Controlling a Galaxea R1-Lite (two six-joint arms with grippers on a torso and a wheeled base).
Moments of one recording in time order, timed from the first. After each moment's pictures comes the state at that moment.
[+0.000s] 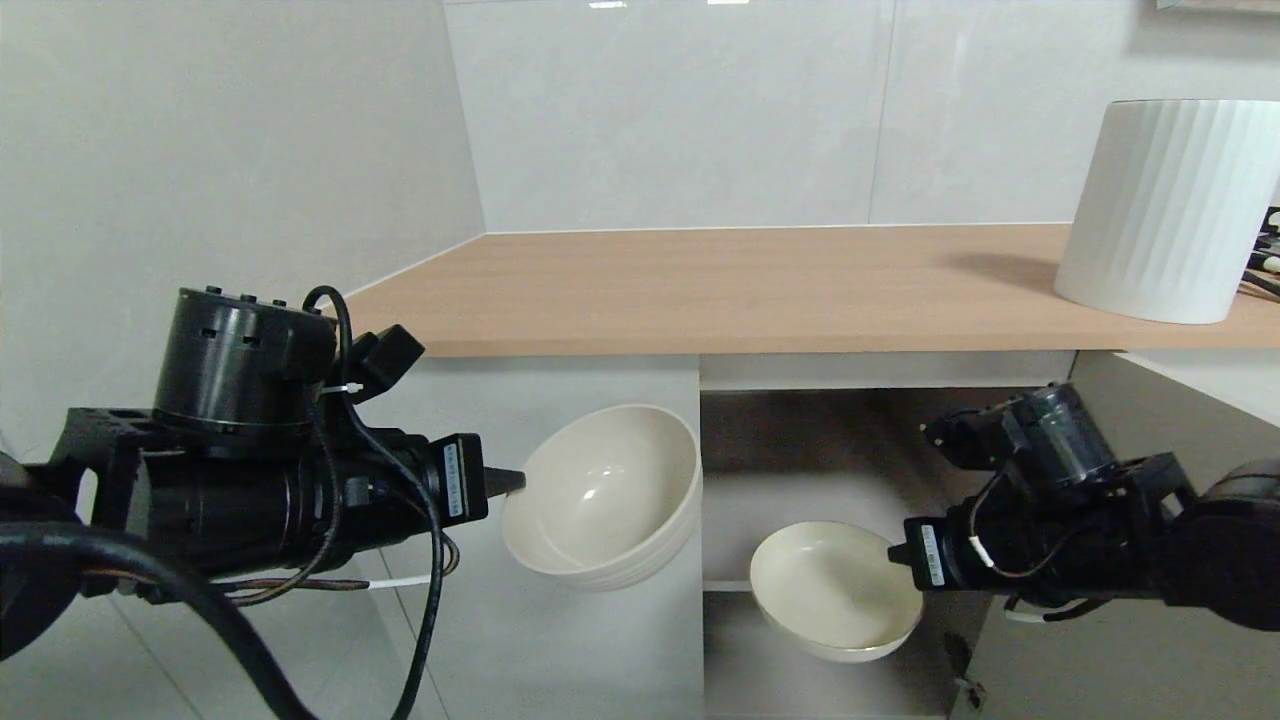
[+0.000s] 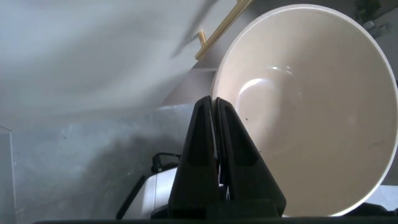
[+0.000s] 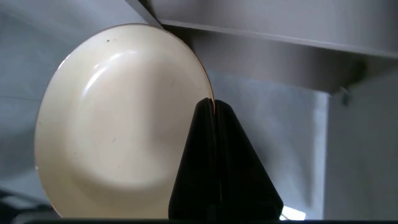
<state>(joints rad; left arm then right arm) -0.42 1.51 -0.85 -0.08 -0.14 -0.51 0.47 1.76 -0.76 -0.19 0.03 0.35</state>
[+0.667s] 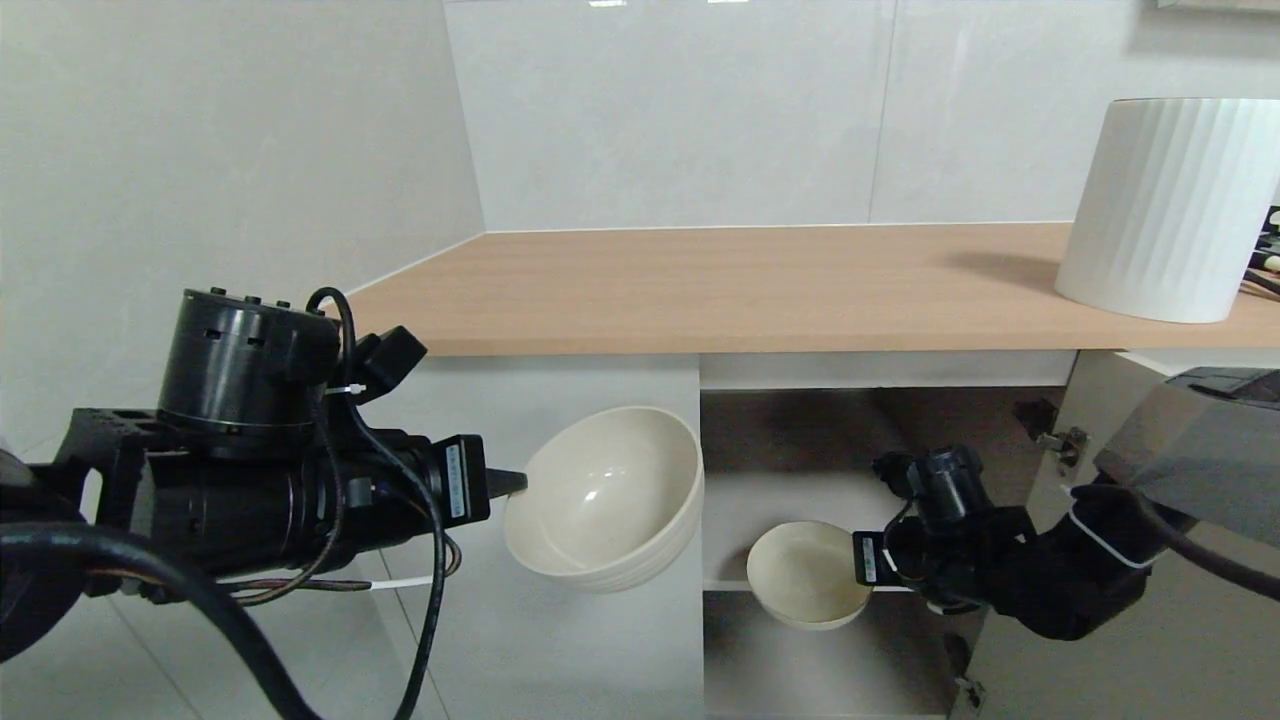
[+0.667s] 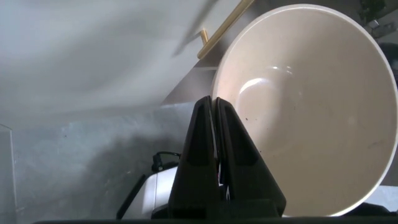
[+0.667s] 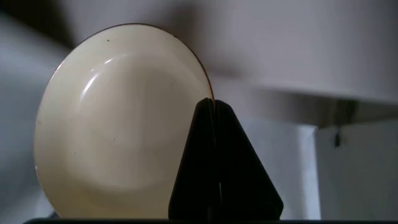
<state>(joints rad) -0.42 1.51 -0.85 -0.08 -0.14 -0.51 0.39 2.19 -0.80 -0.65 -0.10 0.31</state>
